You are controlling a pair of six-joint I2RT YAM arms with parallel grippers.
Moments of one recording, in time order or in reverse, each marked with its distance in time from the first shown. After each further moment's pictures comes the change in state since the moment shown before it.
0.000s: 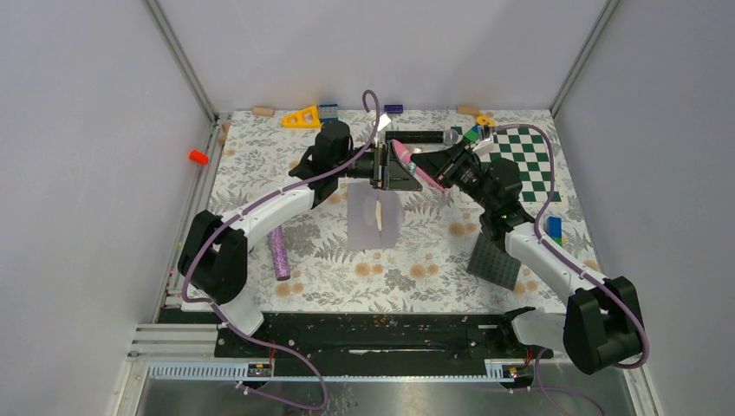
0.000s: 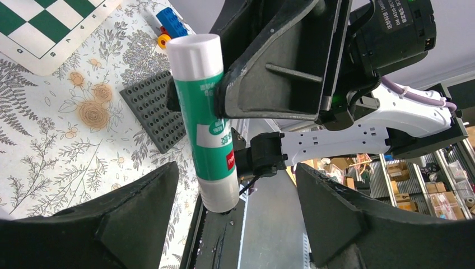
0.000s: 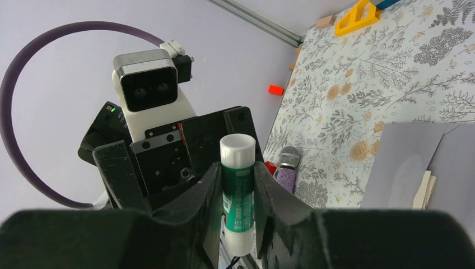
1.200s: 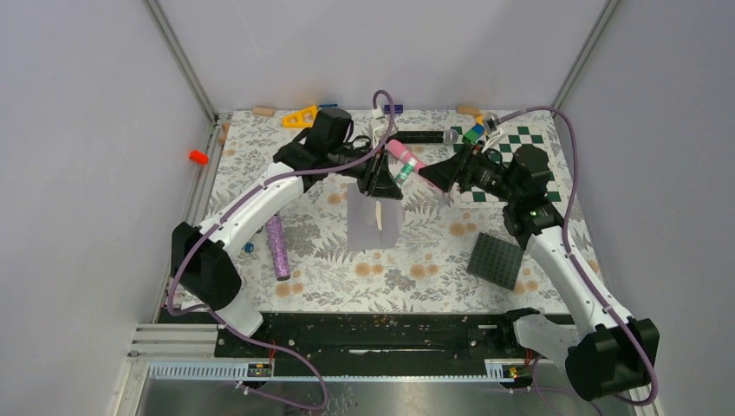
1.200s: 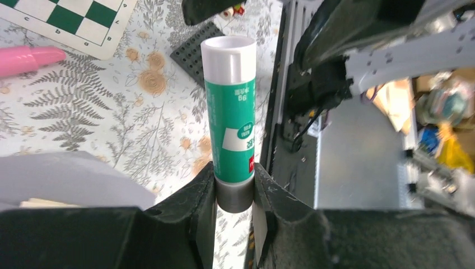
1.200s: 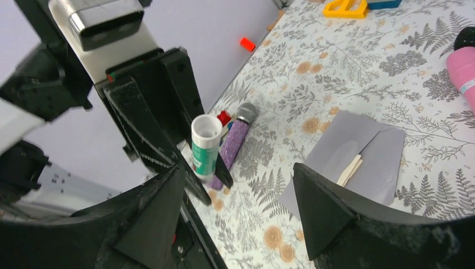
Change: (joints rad) left arm 0.001 -0.040 0.222 -0.623 -0.005 0.642; right arm -0.094 -0.121 0.143 -0.380 -0.264 -0.439
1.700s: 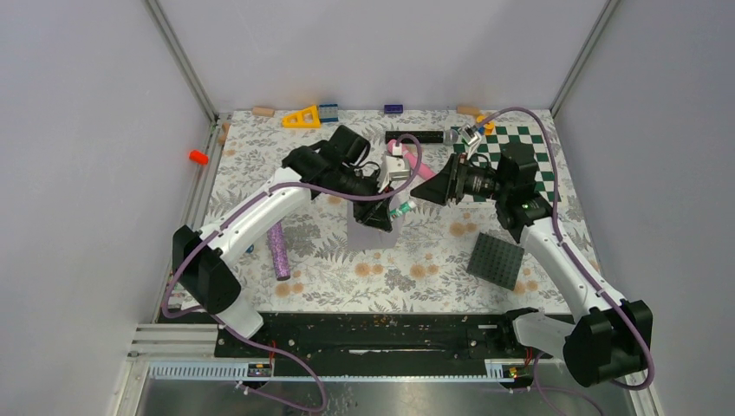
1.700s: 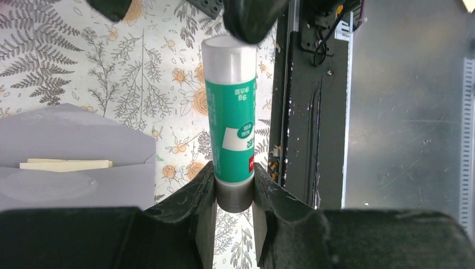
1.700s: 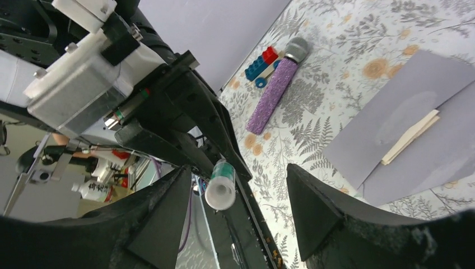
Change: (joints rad) left arm -0.095 -0.016 0.079 -0.495 -0.117 0.513; right arm -0.009 0.050 0.021 -0.110 -0.304 -0.025
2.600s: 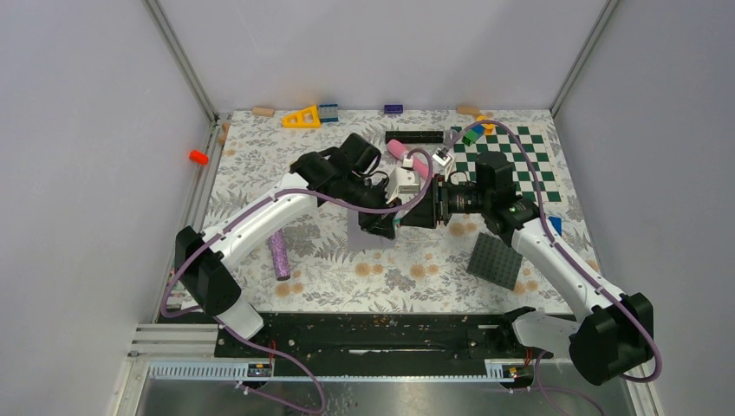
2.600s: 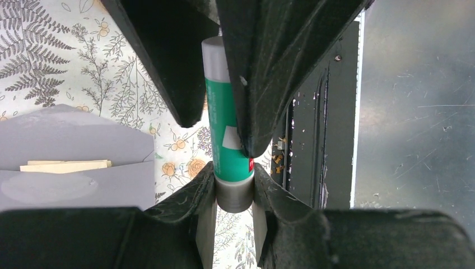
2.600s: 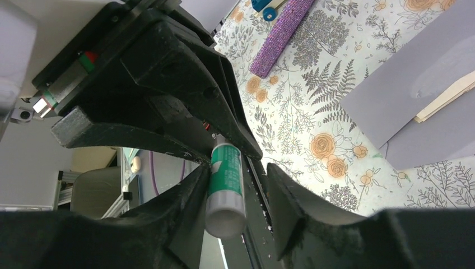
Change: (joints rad) left arm -0.089 -0.002 -0.002 -0.028 -0.093 0.035; right arm 0.146 0.013 0.001 -0.248 -0.008 -0.227
